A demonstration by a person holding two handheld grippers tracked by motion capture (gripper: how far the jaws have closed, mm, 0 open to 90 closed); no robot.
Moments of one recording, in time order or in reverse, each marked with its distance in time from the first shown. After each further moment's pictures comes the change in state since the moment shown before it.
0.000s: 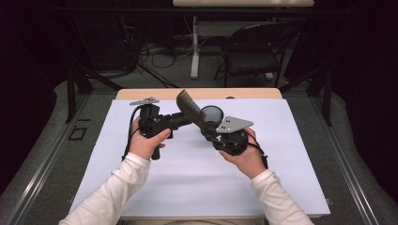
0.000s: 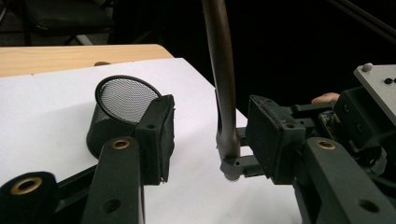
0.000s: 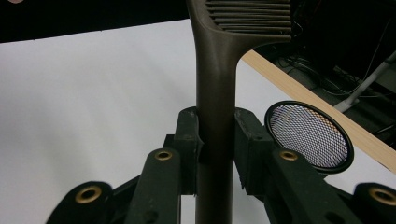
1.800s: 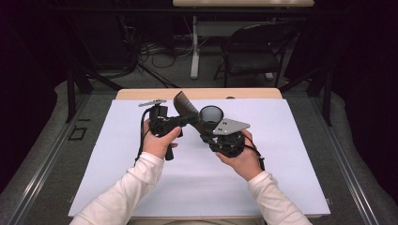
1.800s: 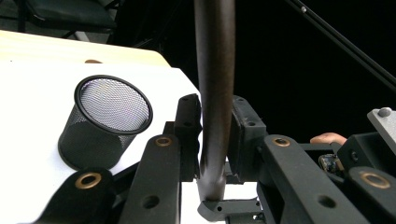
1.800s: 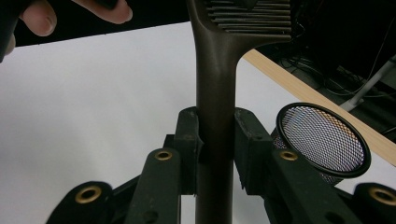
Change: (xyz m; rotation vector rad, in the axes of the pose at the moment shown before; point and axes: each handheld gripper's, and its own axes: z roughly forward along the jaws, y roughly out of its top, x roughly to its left) left arm -0.006 -0.007 0.024 -0.072 0.001 -0.139; right arm 0.009 0.000 0.005 -0.010 0.004 0.017
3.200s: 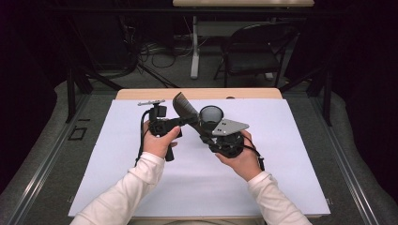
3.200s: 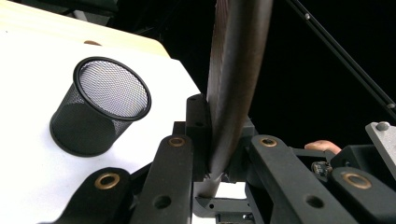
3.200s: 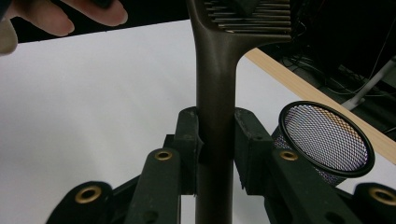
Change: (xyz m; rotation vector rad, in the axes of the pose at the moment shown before) left arm 0.004 -0.001 0.000 0.016 -0.004 -0.113; right arm 0.001 -0.001 0.002 0.009 0.003 -0.005
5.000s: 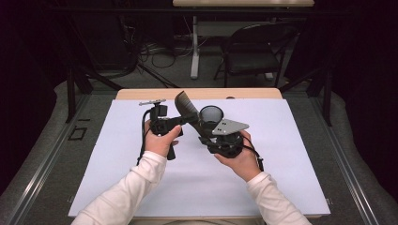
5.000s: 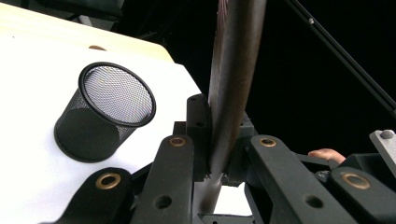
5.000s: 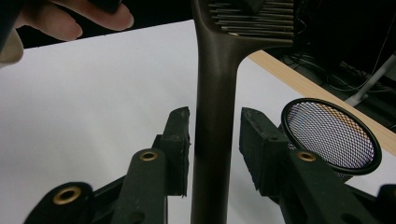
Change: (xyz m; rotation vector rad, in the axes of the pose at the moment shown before) left arm 0.003 0.001 0.005 -0.016 0.018 0.000; right arm 0.000 -0.002 0.003 -0.005 0.001 0.032
